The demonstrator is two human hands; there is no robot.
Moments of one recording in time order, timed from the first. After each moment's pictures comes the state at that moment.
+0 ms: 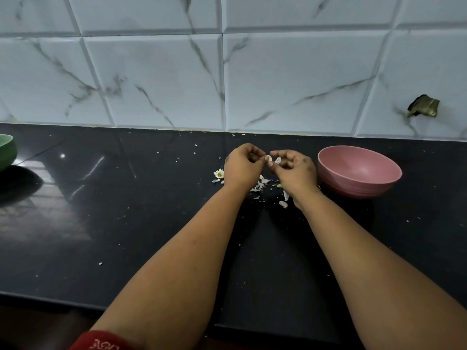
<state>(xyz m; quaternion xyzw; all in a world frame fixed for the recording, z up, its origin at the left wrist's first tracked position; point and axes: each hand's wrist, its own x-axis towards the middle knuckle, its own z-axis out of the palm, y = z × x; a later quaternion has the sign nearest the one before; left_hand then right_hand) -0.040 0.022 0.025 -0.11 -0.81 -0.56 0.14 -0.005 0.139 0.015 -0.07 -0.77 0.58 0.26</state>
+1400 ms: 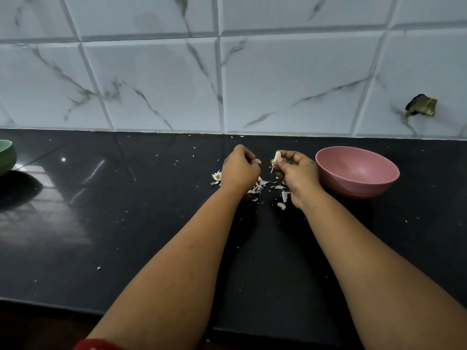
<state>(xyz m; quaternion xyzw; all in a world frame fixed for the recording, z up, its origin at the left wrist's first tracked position) -0.037 0.019 0.030 -0.10 -0.85 -0.50 0.13 -0.003 0.138 0.026 -0.12 -0.62 0.74 0.21</state>
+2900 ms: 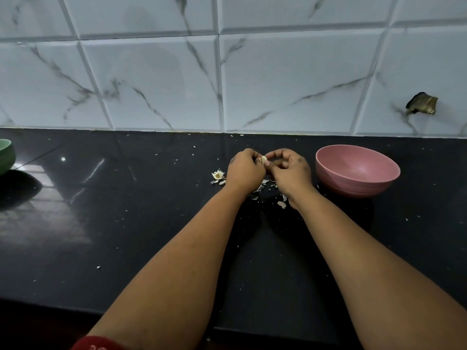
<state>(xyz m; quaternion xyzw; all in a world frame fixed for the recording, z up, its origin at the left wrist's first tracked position) -0.033 0.026 0.031 -0.13 -0.86 -0.48 0.11 0.002 0.129 0.024 -0.07 -0.73 0.64 0.22</state>
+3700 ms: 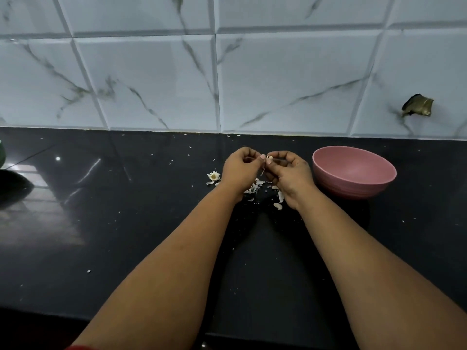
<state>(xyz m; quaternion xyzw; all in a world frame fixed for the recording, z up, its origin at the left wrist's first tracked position) -0.038 0.027 0.027 -0.11 -0.75 -0.66 0.03 0.004 0.135 0.027 -0.07 -0.59 0.78 0.17</state>
